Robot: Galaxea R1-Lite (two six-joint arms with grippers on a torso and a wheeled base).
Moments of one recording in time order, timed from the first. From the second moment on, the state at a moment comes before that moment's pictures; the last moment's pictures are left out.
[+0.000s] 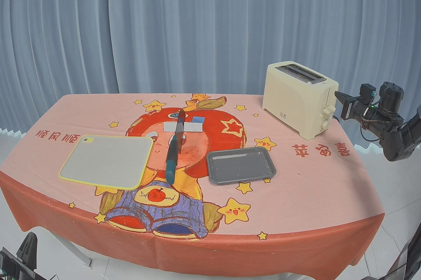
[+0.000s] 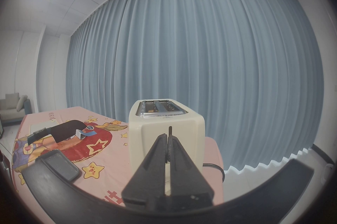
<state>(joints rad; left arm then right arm) -0.01 0.02 -0.02 0.00 0.00 0.01 -0.03 2.03 -0.91 -1.03 0.30 -0.01</state>
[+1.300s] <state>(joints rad) -0.01 0.02 -0.02 0.00 0.00 0.01 0.00 1.94 -0.81 -1.11 0.31 -0.08</state>
